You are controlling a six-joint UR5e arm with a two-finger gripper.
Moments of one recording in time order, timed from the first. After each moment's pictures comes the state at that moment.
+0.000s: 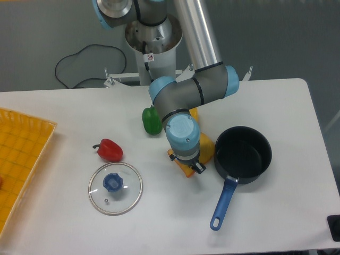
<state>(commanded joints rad) 2.43 -2.08 -1.66 -1.09 1.70 1.20</state>
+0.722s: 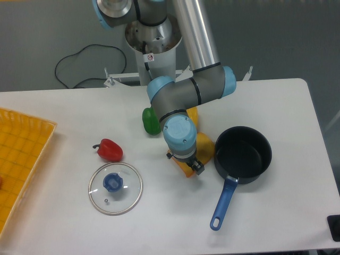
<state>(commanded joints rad) 2.42 -2.07 -1.73 -1.01 1.70 1.20</state>
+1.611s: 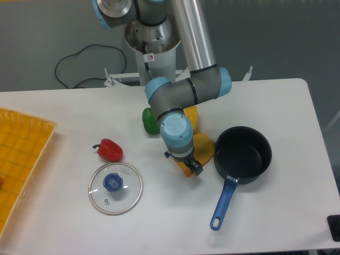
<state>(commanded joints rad) 2.42 -2.08 -1.77 -0.94 1.71 1.20</state>
